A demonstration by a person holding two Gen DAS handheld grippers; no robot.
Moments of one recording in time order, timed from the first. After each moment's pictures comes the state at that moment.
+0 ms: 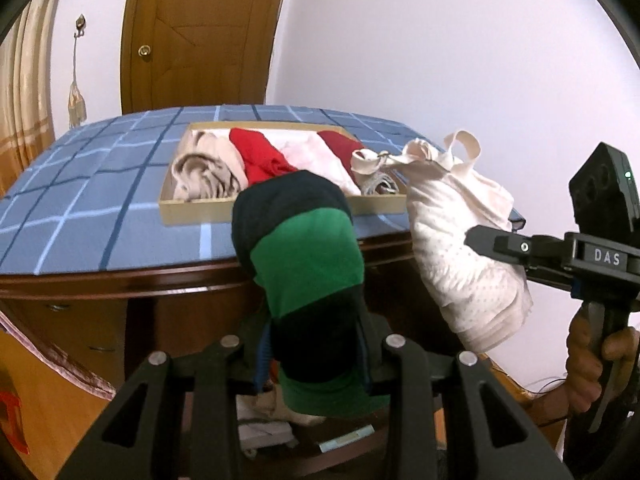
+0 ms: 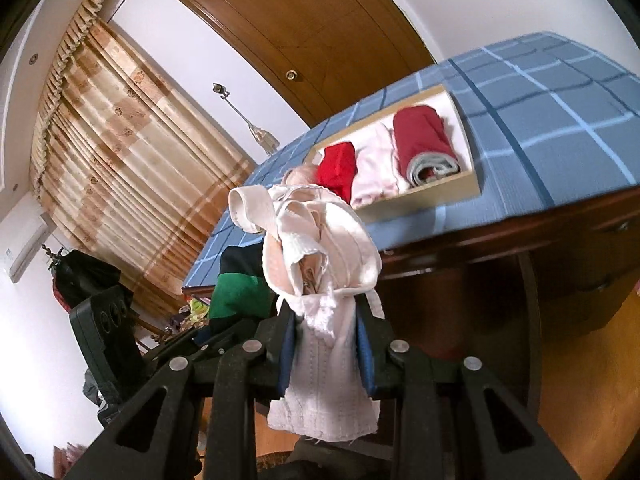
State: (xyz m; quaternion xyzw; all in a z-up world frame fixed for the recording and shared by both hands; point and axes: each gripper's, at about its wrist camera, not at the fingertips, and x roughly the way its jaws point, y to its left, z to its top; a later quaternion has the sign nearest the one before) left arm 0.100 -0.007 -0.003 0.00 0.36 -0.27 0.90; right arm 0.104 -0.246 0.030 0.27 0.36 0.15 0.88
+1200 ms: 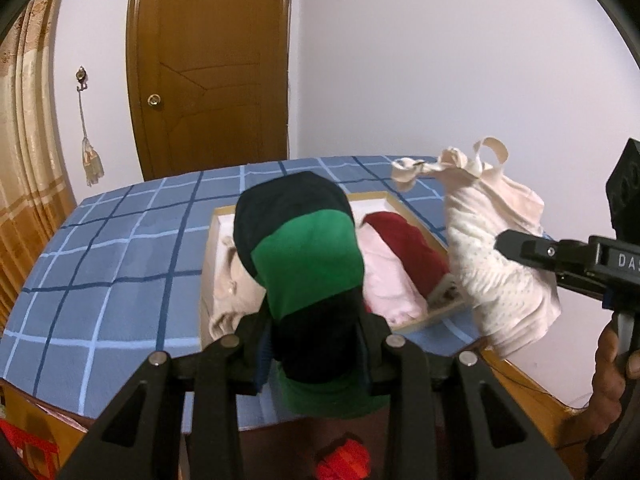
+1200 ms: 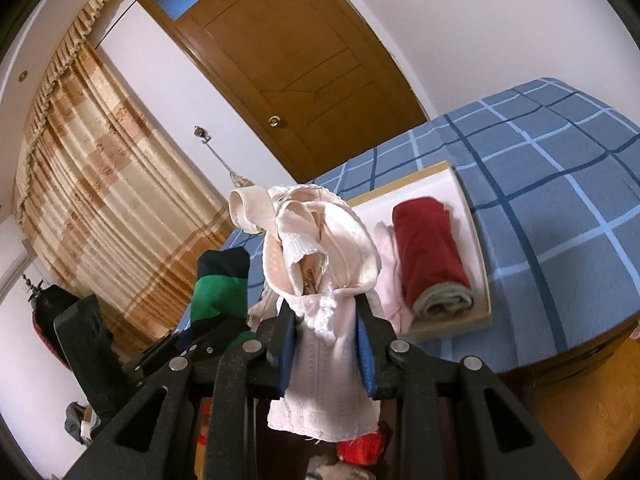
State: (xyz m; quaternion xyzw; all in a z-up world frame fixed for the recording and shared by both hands) left arm 0.205 -0.020 0.049 0.05 0.30 -0.22 0.93; right arm 0.196 -0.259 0.076 0.28 0.31 0.09 0.91
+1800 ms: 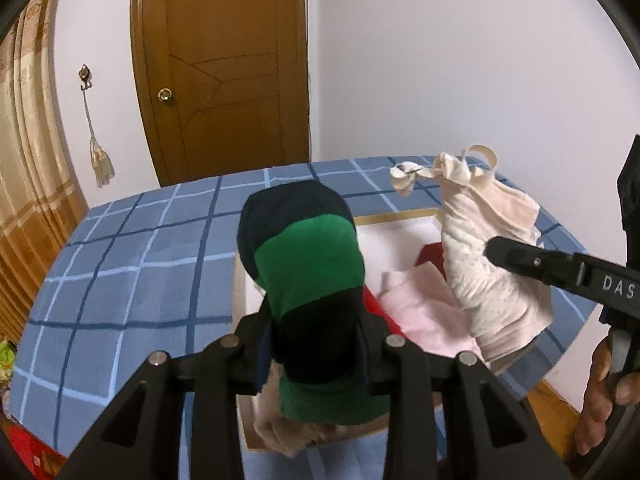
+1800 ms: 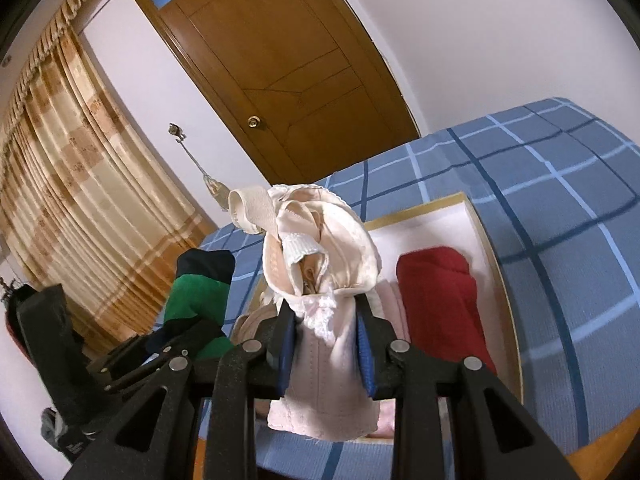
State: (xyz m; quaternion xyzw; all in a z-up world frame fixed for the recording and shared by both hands) left arm 0.287 -0.030 0.057 0.07 0.32 -0.19 0.93; right arm 0.294 -0.241 0.073 0.24 0.32 0.05 0.91
